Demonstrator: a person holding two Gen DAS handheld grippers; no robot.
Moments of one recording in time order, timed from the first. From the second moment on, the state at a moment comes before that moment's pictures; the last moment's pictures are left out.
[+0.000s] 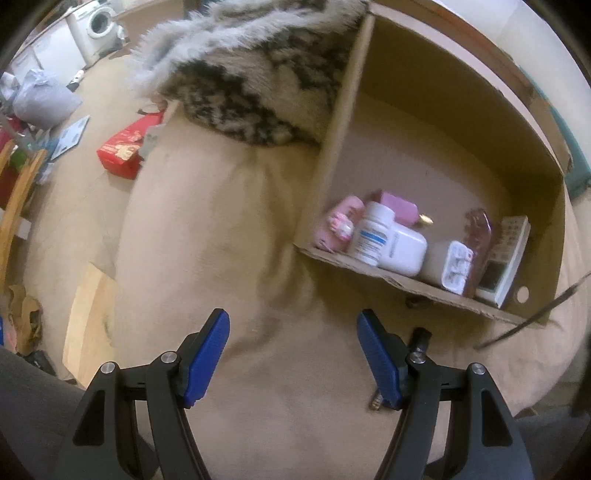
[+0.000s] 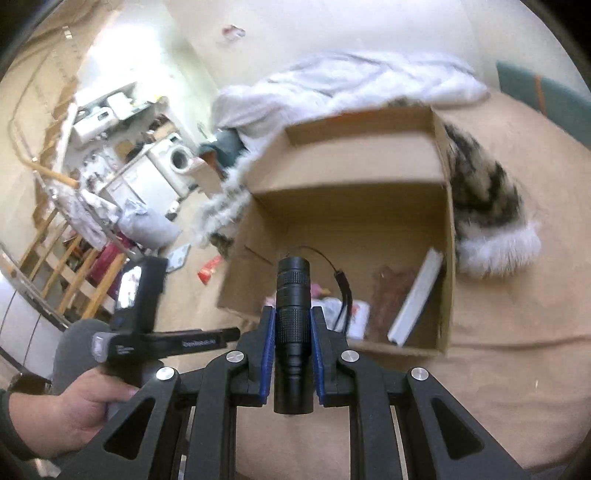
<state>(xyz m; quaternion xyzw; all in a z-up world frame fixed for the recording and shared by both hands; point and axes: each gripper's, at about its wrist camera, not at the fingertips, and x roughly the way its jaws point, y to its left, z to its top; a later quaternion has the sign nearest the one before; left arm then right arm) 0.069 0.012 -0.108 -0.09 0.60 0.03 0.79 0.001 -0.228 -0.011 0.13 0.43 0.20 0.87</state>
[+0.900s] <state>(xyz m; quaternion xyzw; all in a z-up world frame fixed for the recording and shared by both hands) 0.112 -0.127 -0.172 0.02 0.61 0.00 0.79 0.021 -0.266 -0.074 0.16 0.54 0.08 0.82</state>
